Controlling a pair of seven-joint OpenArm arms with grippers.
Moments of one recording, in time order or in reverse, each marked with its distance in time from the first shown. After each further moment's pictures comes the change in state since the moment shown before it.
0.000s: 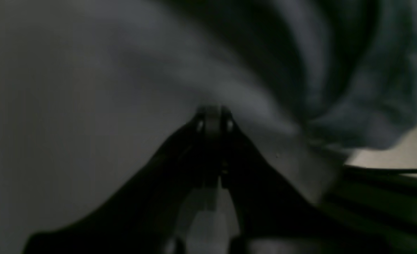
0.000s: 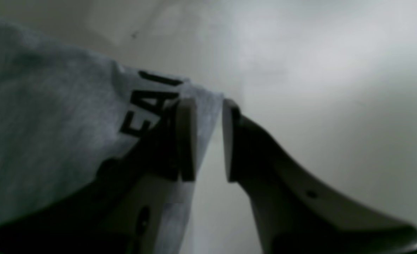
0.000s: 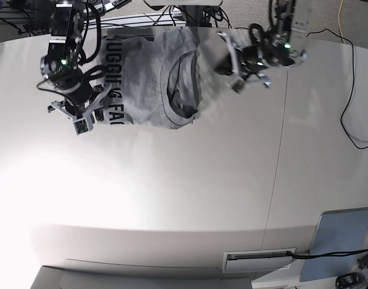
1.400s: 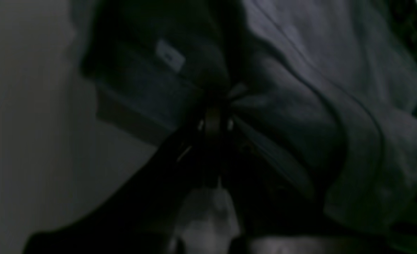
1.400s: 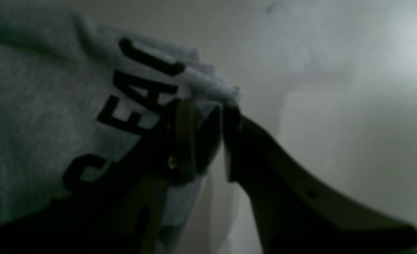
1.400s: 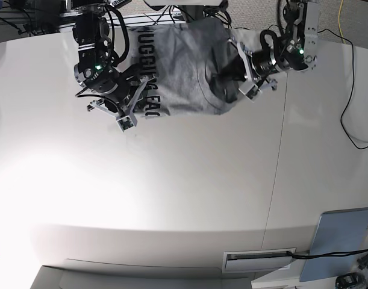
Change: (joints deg) left arm -2.8 -0.4 -3.2 -4.7 -8.3 -3.4 -0.5; right arm 2.3 -2.3 -15.6 -2.9 -1.2 -4.0 -6.5
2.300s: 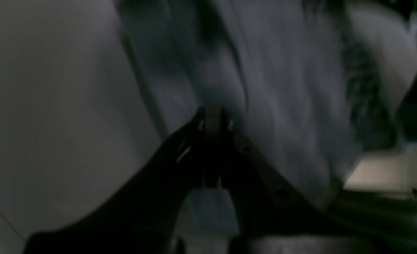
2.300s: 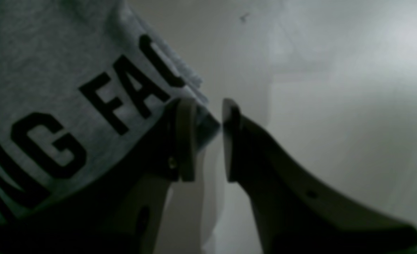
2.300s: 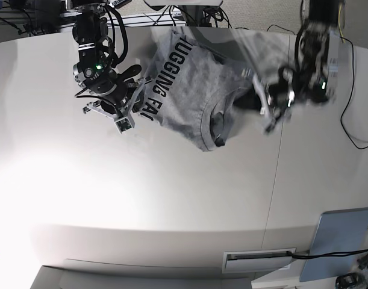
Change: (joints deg) left arm -6.0 -8.9 0.1 3.8 -18.8 2.4 11.7; right arm 0.0 0.0 0.0 0.5 -3.1 -1.2 0.3
